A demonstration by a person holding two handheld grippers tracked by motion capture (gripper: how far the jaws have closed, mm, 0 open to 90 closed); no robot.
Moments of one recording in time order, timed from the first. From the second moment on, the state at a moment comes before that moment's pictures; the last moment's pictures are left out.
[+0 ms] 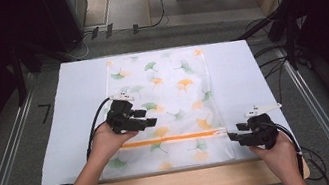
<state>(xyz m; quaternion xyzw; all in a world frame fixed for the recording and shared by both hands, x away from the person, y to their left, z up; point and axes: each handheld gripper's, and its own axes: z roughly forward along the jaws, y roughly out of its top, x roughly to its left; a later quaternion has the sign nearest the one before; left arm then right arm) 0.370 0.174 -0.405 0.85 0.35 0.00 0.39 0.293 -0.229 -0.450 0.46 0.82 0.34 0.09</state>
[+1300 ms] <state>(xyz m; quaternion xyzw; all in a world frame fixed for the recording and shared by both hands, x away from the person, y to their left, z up) 0.363 0.130 -0.416 0.87 0.33 -0.03 0.38 0.317 -0.198 -0.465 0.44 0.84 0.31 0.06</state>
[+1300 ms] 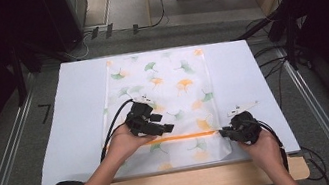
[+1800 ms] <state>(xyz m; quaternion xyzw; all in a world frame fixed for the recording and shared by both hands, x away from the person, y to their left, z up) 0.350 0.107 -0.419 0.87 0.29 -0.03 0.40 0.317 -0.204 -0.449 0.44 0.83 0.34 0.05</state>
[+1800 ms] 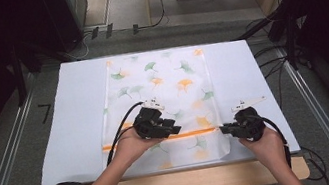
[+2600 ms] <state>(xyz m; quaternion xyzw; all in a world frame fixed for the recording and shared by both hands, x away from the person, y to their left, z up) 0.339 0.046 -0.424 0.89 0.23 -0.06 0.39 0.316 -0.202 -0.431 0.43 0.83 0.36 0.05</state>
